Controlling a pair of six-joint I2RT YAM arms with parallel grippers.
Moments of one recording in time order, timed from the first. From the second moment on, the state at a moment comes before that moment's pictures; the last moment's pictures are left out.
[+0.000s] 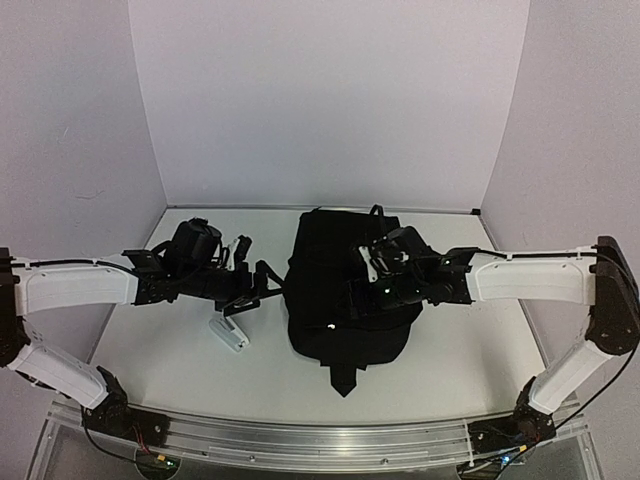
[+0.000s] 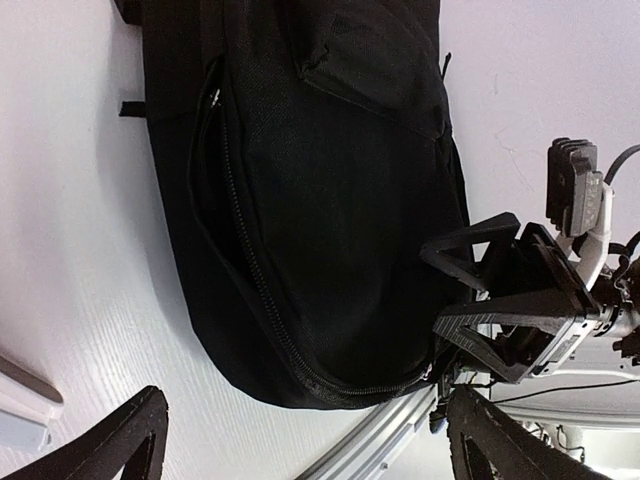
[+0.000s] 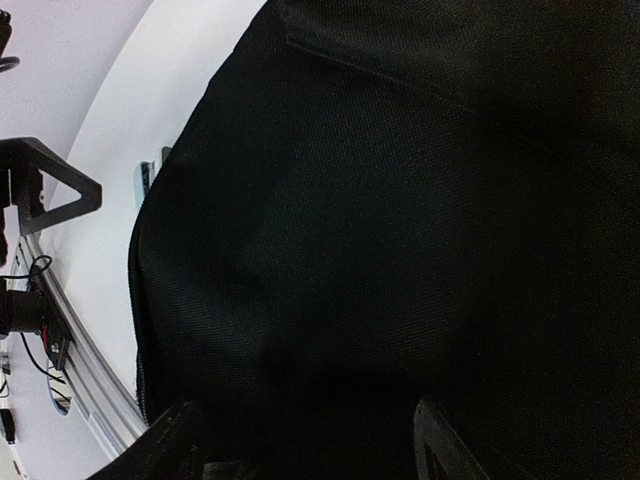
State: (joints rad) left arm -0.77 1.33 0.81 -0.12 0.34 -0.87; right arm 0.89 1.58 1.05 -0.26 -0.13 0.55
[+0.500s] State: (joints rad) left arm -0.77 1.50 0.85 0.00 0.54 -0.91; right arm 0.92 1.60 1.08 -0.23 -0.15 0.62
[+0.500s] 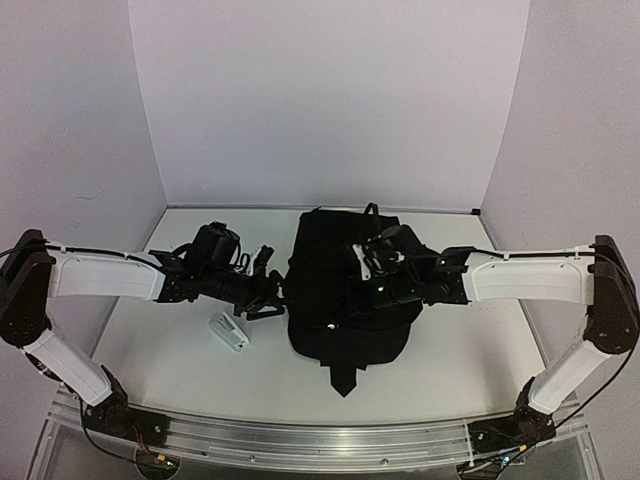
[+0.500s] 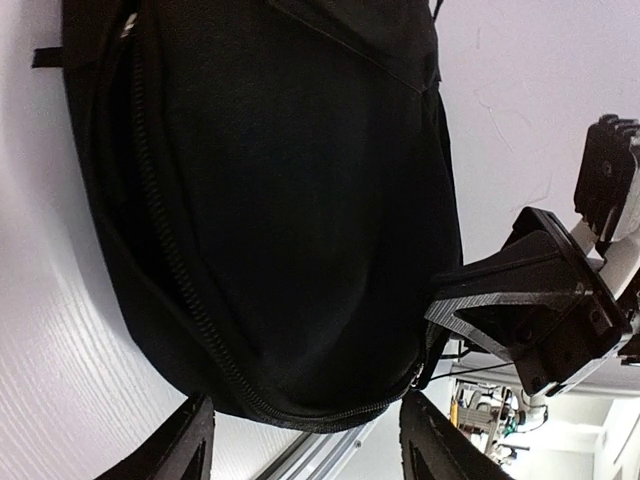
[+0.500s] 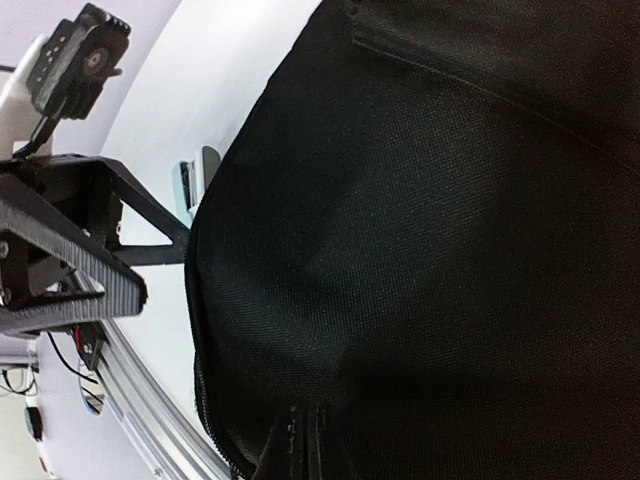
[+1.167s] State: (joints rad) left arm -0.78 1.60 0.94 0.12 0.64 -0.90; right arm 0.92 1.42 1.00 -0.20 -0.06 0.69
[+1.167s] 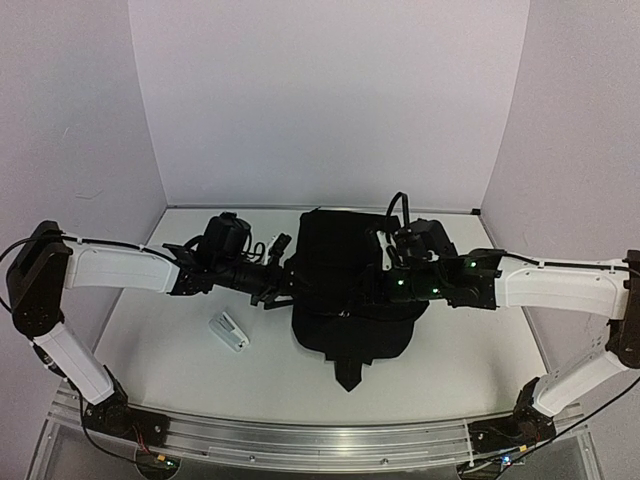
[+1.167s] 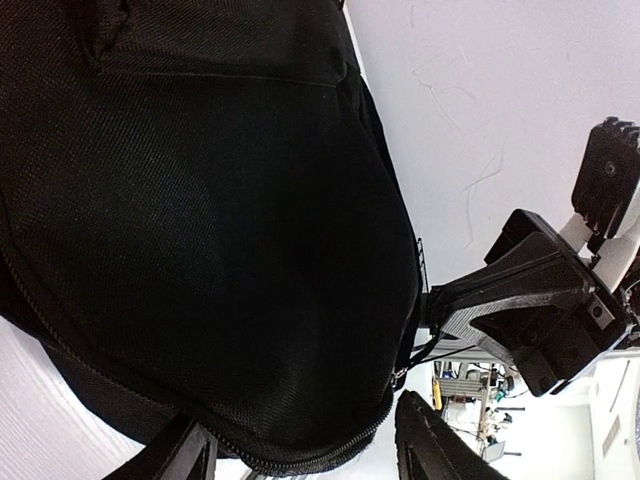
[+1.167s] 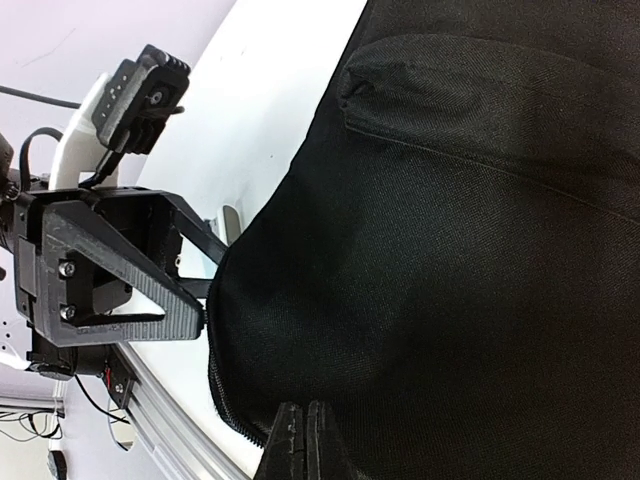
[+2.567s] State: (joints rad) left arm -0.84 1.77 1.30 -0.44 0.64 -0.08; right arm 0.92 1.34 0.90 -0.13 -0.05 0.70
